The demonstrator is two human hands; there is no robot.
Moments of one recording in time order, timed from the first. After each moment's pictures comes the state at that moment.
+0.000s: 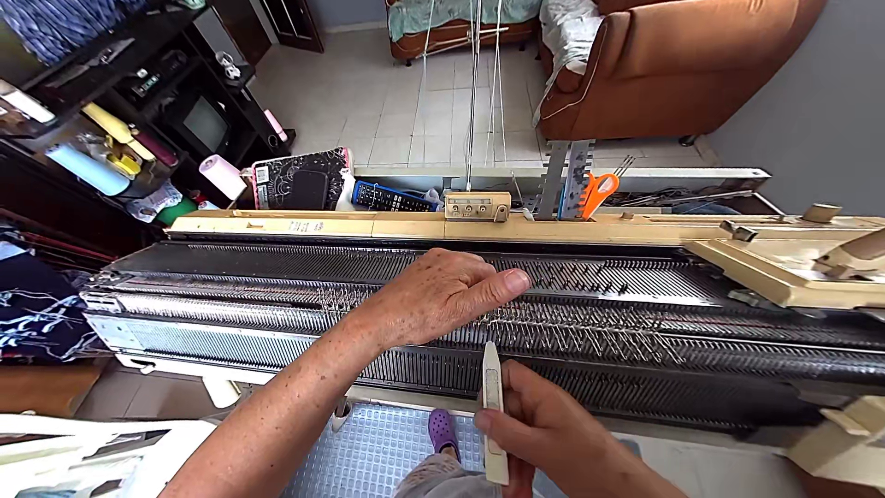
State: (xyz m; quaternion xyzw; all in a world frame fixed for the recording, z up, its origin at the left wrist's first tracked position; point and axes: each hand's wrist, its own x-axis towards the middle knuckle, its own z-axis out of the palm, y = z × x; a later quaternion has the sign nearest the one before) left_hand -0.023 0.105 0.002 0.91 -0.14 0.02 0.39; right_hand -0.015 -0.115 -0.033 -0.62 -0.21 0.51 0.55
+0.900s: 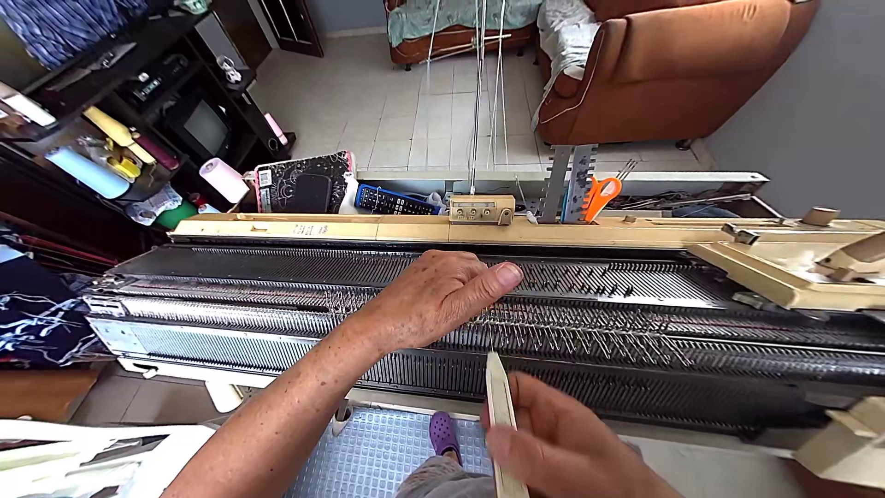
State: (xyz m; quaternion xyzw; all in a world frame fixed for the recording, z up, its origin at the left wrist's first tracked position) left_hand -0.030 0.112 0.003 0.92 -0.12 0.03 0.38; right_hand -0.030 -0.113 0.001 -0.51 -0.17 0.55 0.64
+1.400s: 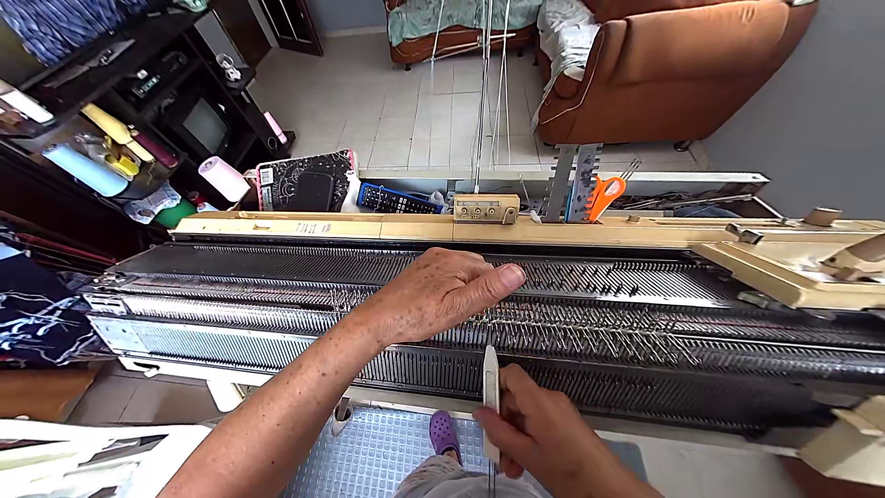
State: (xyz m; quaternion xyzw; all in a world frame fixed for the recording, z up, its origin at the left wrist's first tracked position) left_hand -0.029 0.118 0.001 0.90 -0.13 0.02 0.41; right_hand -0.033 -0.107 -0.056 -0.77 -0.35 0.30 0.44
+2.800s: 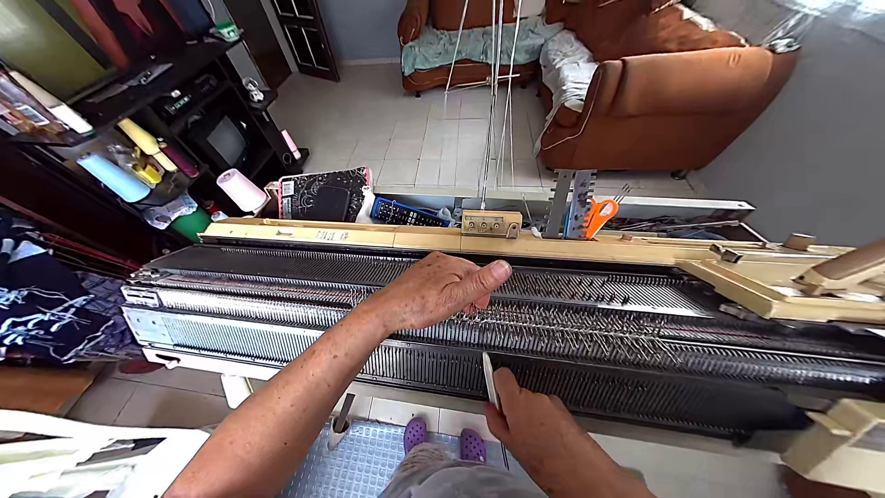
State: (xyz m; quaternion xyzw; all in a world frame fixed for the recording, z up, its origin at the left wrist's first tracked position) left_hand -0.035 0.126 0.011 0.91 -0.10 -0.03 0.40; right_hand -0.038 -0.089 -0.032 -0.87 -0.38 0.30 0.13
